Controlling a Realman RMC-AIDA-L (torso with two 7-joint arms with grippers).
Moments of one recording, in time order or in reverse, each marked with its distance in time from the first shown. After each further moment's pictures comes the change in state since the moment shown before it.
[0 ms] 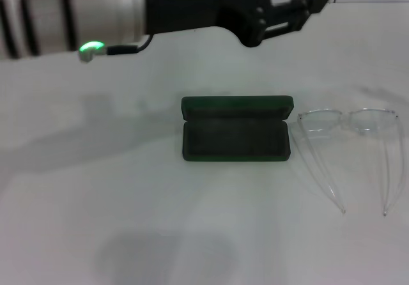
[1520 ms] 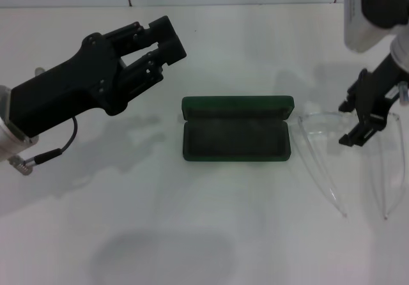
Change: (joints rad) left arm 0.026 -0.001 -0.346 -0.900 -0.484 0.557 0.474; right arm 0.531 0.143 -0.626 0.102 -0.849 0.263 0.221
